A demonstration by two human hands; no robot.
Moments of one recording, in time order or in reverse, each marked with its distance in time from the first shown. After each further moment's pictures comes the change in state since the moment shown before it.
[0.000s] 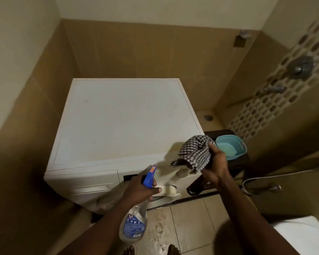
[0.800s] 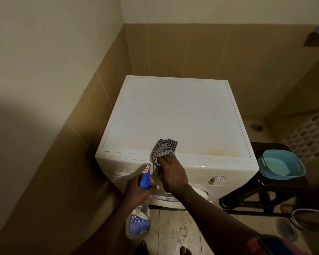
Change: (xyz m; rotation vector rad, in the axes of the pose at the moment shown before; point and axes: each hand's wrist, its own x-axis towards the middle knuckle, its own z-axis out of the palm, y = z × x) left_hand -0.050 -0.059 -0.050 -0.200 0.437 -0.153; right_hand 0.021 0.190 0.072 -1.835 -0.528 -1.011
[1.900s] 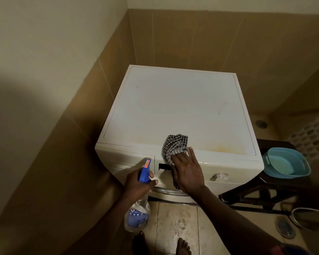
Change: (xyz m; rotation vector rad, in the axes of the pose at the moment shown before) left_hand 0.005 -0.004 0.001 0.032 0.000 -0.027; right_hand -0.022 0.040 -0.015 -0.196 -0.018 -0.080
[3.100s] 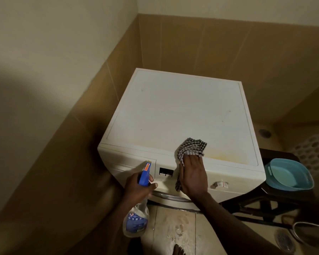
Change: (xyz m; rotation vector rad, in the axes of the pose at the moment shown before) left_hand -0.006 0.004 0.003 -0.058 0.032 -0.050; right_hand 0.001 0.012 0.007 0.086 0.101 0.162
